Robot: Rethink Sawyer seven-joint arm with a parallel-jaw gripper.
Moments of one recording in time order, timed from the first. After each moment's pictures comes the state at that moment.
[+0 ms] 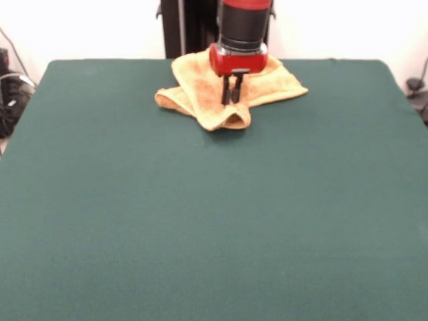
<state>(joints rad) -0.14 -0.46 -0.11 1.99 -0.32 -0.10 1.57</state>
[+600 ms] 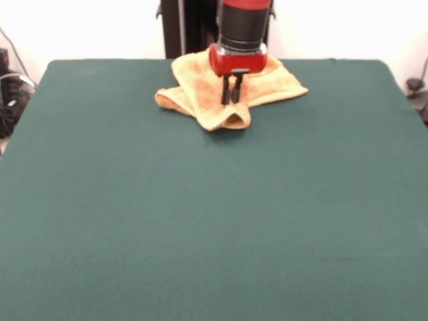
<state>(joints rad) -0.15 -0.46 -0.11 2.00 -0.32 -0.10 1.57</state>
